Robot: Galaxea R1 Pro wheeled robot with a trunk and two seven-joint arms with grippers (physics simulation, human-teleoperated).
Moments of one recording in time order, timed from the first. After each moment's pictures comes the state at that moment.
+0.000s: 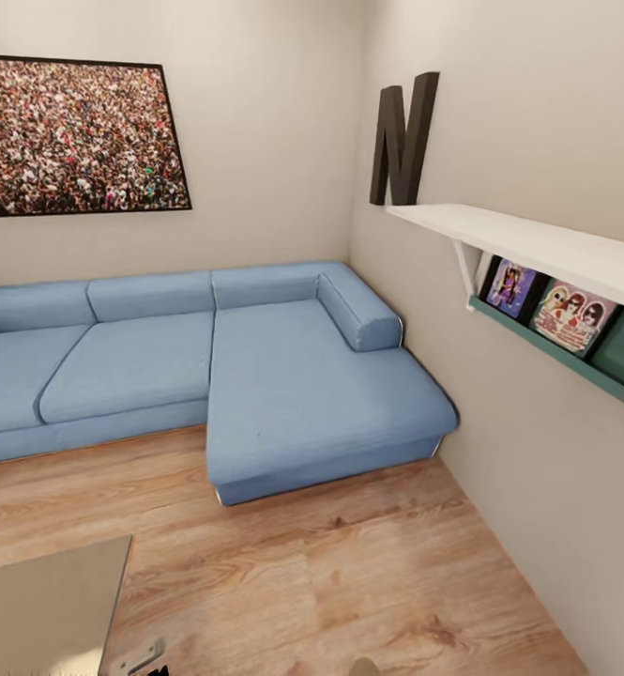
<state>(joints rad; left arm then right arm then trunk) -0.34 0.07 -0.11 -0.22 0.53 -0.18 0.19 -0.40 0.04 1.05 -0.08 -1.17 -0.10 -0.16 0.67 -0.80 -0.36</state>
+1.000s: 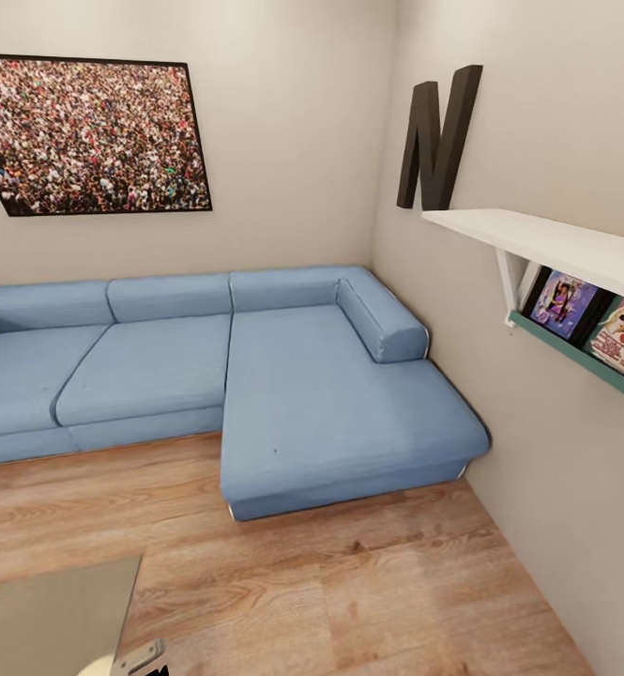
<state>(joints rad) -0.34 0.07 -0.11 -0.22 0.52 -0.18 0.19 -0.40 0.04 1.05 -0.08 -1.17 -0.10 -0.16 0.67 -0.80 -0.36</state>
